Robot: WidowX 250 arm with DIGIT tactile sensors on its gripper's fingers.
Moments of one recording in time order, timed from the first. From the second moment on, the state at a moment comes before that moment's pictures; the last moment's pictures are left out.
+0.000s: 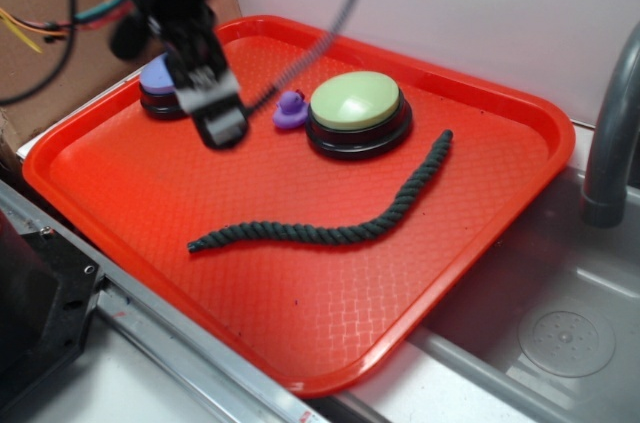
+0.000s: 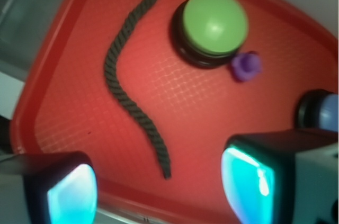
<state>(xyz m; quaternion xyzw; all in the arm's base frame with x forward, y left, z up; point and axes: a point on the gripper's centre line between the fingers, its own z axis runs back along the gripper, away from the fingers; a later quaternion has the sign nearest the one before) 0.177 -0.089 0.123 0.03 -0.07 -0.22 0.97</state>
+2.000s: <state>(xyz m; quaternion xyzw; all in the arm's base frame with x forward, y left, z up) 0.210 -0.114 0.004 -0.02 -0.03 -0.32 0.95</state>
